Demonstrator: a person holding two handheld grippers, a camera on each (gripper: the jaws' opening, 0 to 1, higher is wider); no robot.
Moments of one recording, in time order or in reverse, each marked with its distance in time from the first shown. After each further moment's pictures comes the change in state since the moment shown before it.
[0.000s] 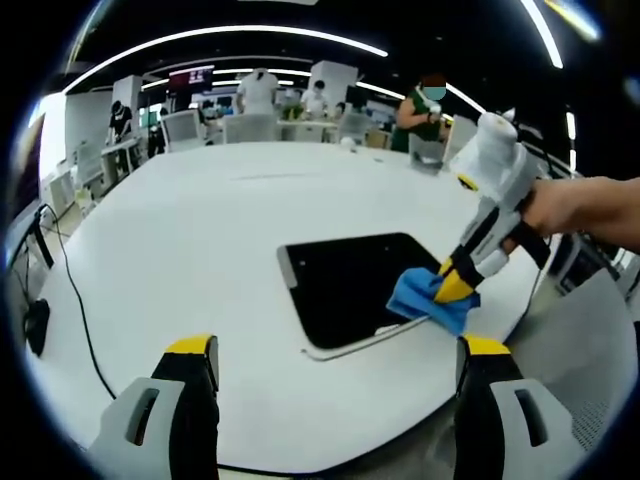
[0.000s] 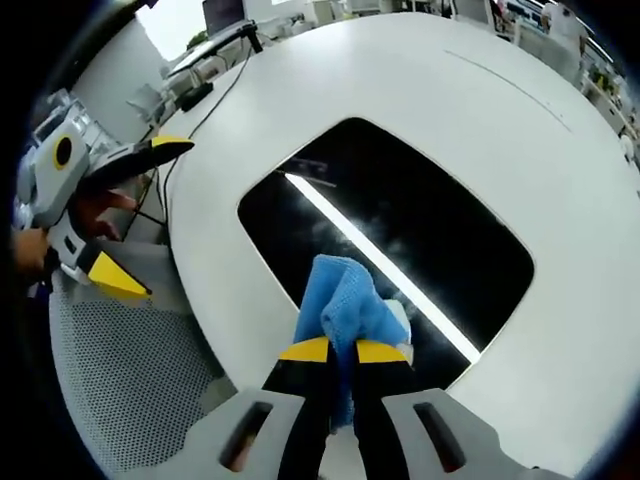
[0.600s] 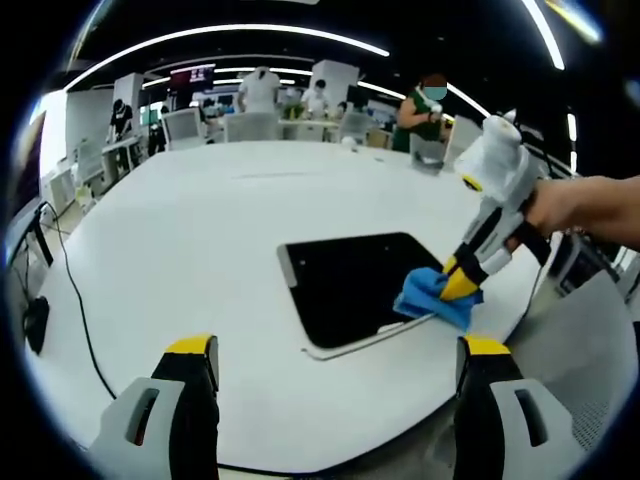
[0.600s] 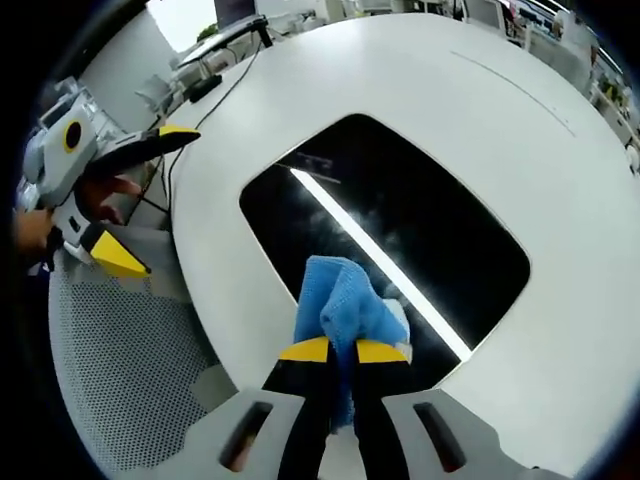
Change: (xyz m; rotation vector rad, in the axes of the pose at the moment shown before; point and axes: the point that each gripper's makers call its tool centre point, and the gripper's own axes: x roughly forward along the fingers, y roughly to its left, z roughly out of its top) left arm 0.000 0.001 0.000 -0.009 0.003 -0.001; right arm -0.005 -0.006 -0.009 -0.053 0.011 0.006
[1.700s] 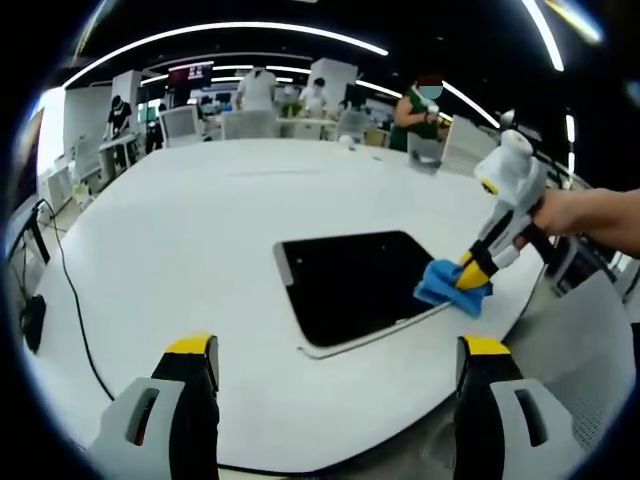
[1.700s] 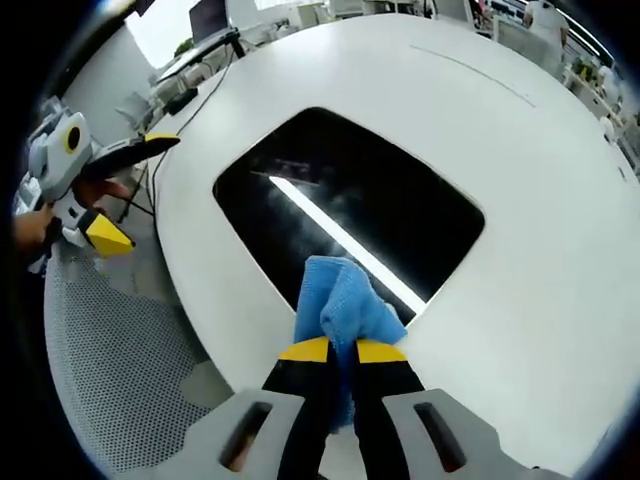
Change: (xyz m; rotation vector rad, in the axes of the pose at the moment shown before) left arm 0.001 -0.002 -0.002 -0.005 0.007 -0.016; right arm -0.015 -0.025 -0.030 0.090 -0.036 -0.060
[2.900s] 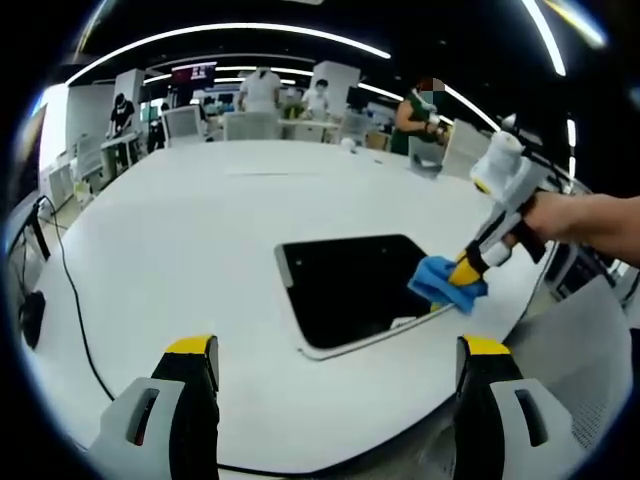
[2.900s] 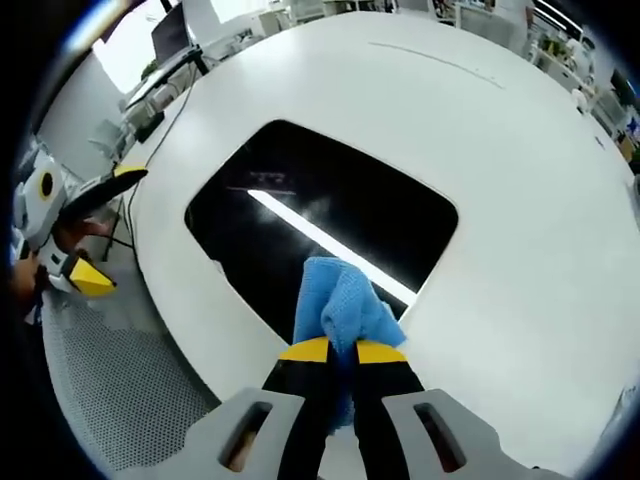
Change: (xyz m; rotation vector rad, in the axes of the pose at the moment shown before) left arm 0.000 0.000 0.001 -0.013 -0.012 -0.001; right arm 0.003 -0.014 0.009 0.141 -0.001 -0.062
